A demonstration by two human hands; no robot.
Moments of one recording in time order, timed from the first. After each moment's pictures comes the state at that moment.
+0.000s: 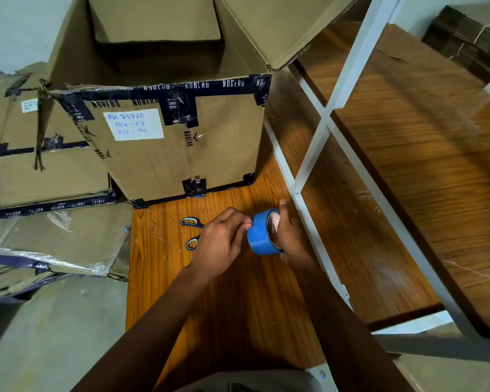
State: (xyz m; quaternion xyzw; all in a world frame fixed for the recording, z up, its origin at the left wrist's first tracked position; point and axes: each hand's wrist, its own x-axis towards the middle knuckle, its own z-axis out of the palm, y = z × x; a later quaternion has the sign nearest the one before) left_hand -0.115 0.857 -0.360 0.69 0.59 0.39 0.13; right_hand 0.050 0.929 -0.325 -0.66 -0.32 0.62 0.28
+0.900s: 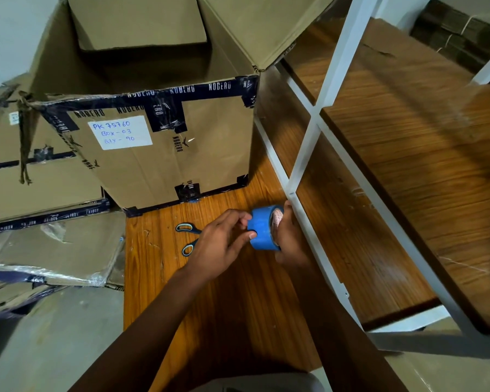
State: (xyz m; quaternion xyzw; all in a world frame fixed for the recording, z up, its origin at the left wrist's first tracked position) left_hand -0.114 0.863 -0.353 0.70 0.56 0.39 0.22; right_hand 0.050 0.925 -0.308 -0.64 -0.22 0.66 0.34
